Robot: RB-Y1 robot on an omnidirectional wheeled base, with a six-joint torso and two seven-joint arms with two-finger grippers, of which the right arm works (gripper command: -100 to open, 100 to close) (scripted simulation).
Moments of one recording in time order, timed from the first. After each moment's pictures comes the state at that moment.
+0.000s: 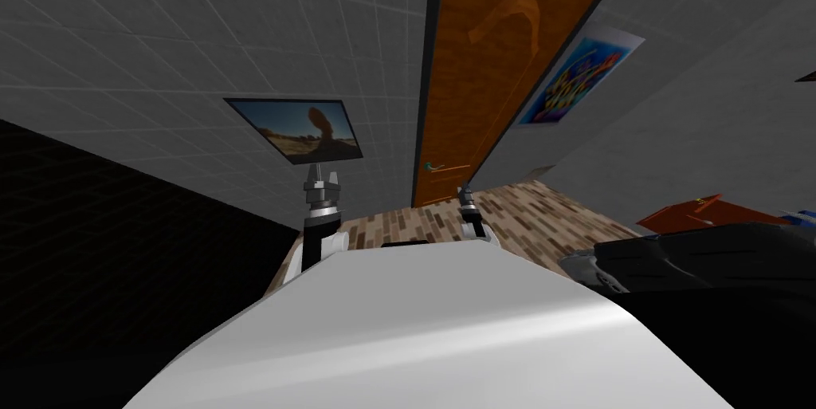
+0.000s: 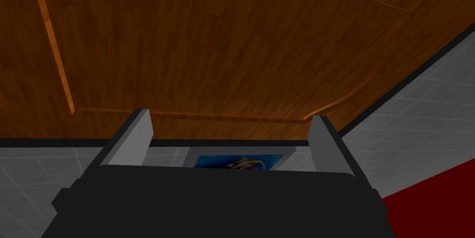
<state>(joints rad) 0.20 -0.19 -0.20 -1.44 0.12 -0.60 -0.12</state>
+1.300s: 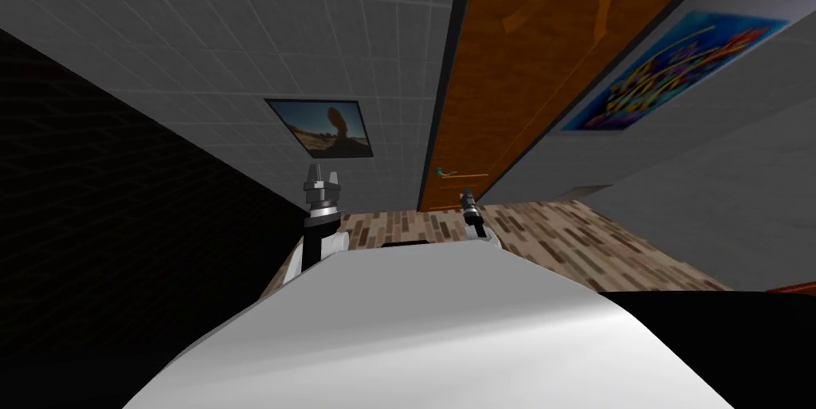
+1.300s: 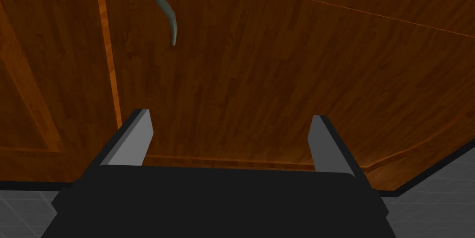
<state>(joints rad) 0.09 -0.23 -0.28 -1.13 0.15 -0.65 -0.21</state>
